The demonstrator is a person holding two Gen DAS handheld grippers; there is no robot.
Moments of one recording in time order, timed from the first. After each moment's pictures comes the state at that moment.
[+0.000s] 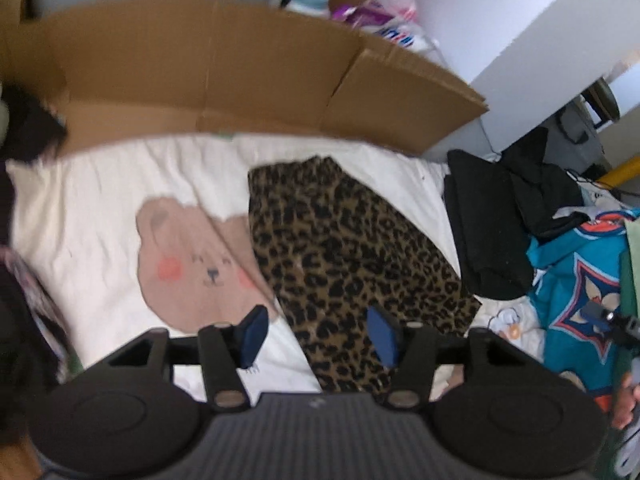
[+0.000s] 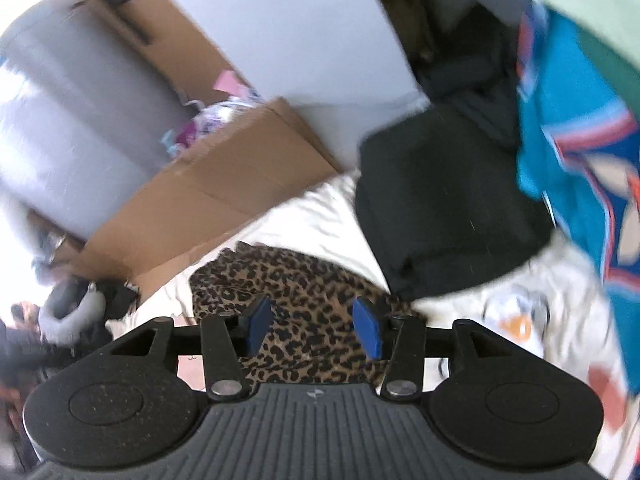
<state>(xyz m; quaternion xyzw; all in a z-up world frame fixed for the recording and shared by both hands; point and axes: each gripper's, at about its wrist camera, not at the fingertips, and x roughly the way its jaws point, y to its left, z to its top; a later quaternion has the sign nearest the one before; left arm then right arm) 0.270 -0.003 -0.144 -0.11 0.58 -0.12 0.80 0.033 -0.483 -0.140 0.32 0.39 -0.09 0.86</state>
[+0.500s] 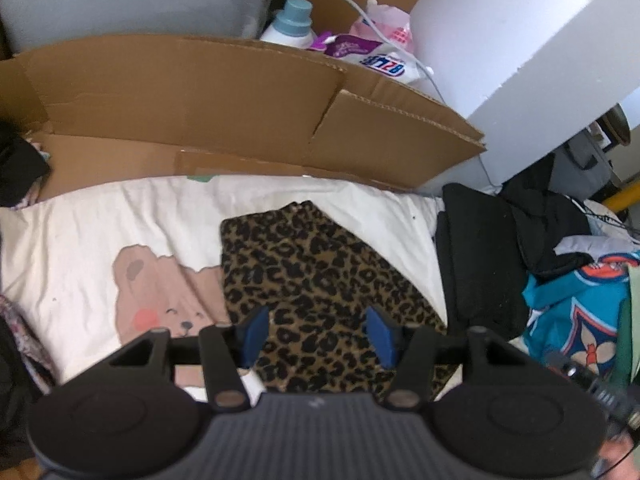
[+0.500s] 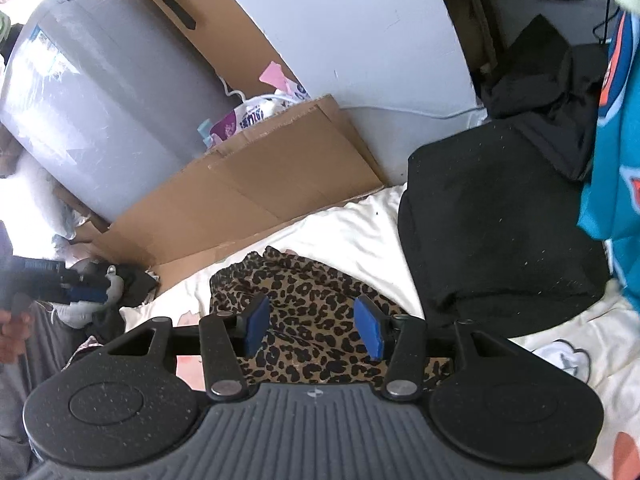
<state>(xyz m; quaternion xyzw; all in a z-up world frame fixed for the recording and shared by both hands) 0.337 -0.051 -0.137 -0.11 0.58 -0.11 0.80 0.070 -0.483 -0.180 0.31 0.37 -0.03 0.87</state>
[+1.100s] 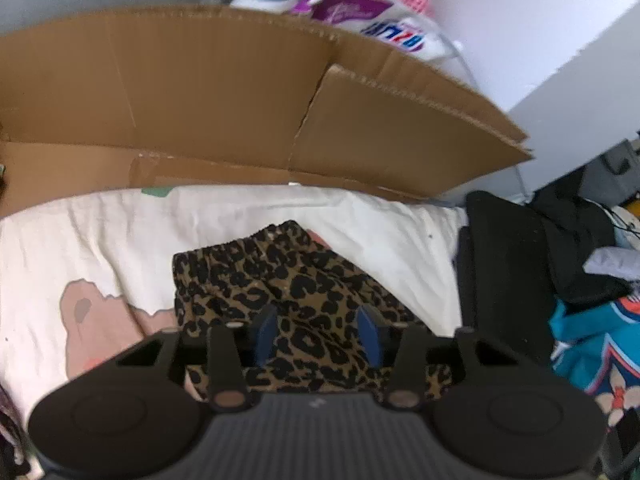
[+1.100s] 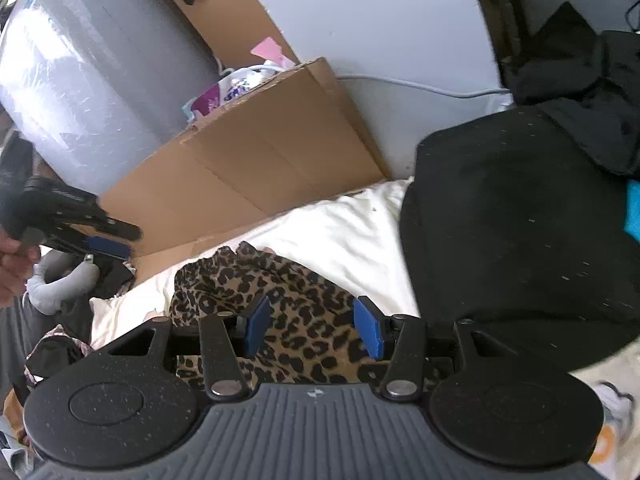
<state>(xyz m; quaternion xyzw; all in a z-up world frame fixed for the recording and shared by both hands) 0.412 -0.099 -0.220 -0.10 0.60 -0.09 0.78 0.114 -0.475 -0.266 0.27 0.36 -0.01 0.89</state>
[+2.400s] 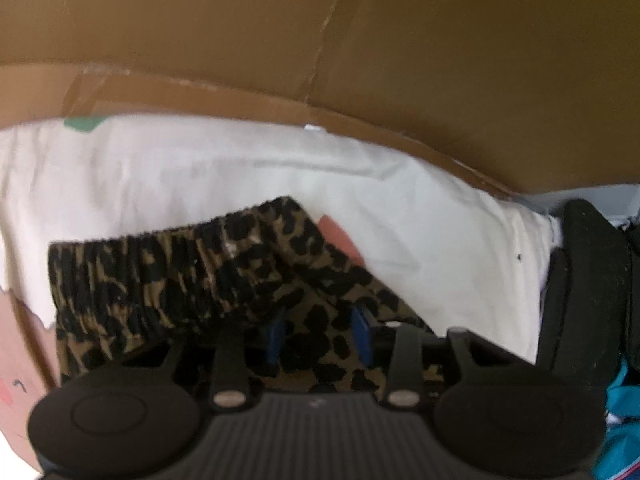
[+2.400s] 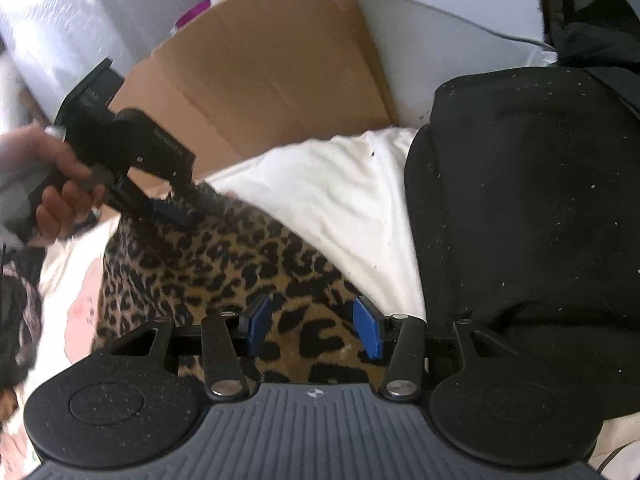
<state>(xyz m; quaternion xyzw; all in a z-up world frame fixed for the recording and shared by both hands) 0.471 -0.135 -0.369 -0.14 0.66 -0.02 0.74 0.154 -0.459 -0.361 0.20 0.40 0.00 0.90</state>
